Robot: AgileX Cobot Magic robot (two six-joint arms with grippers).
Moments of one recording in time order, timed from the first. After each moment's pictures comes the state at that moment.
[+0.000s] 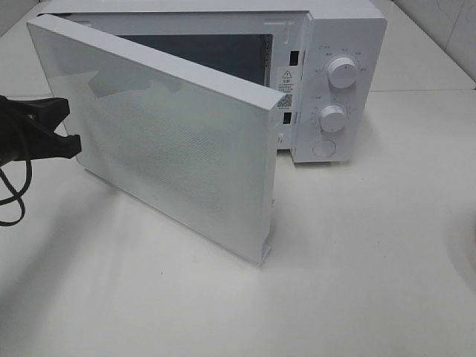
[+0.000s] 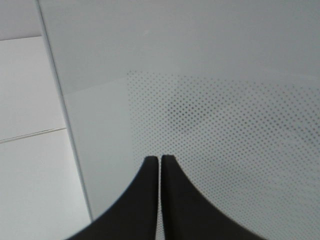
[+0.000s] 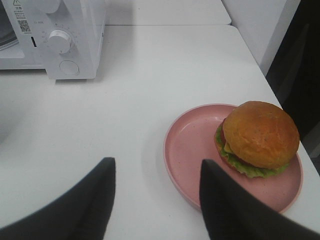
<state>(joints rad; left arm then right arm) -0.19 1.72 -0.49 0.26 -0.97 -0.07 0.01 0.00 -0.50 -0.09 1.00 0.03</state>
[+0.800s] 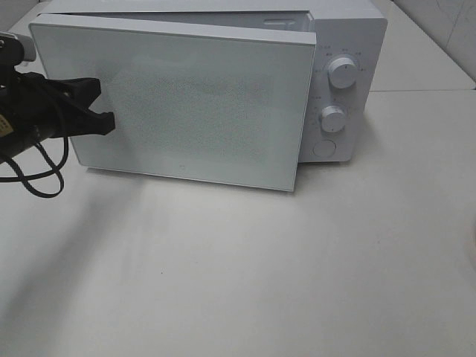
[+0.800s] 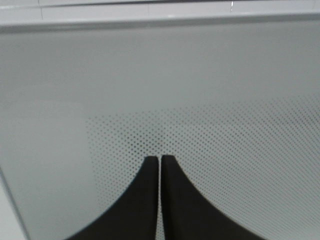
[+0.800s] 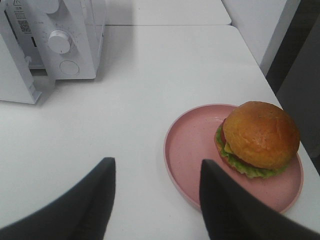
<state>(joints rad) -0.29 1.78 -0.63 0.20 -0.92 -0.07 0.01 0.00 -0.50 -0.09 1.00 0.03</state>
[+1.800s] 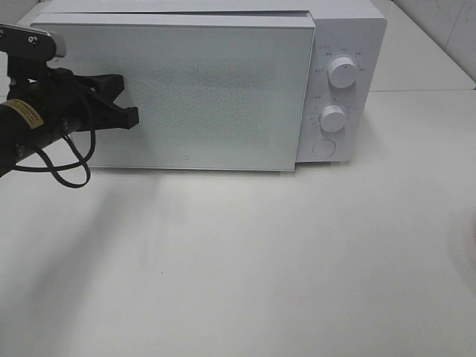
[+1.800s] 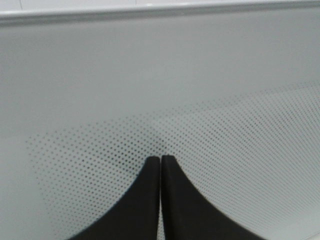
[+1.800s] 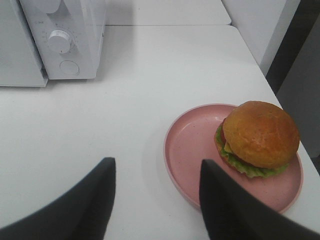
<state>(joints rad) -0.32 1.86 -0.72 0.18 -0.91 -0.07 0.01 0.00 -0.50 -0.09 1.00 0.03</state>
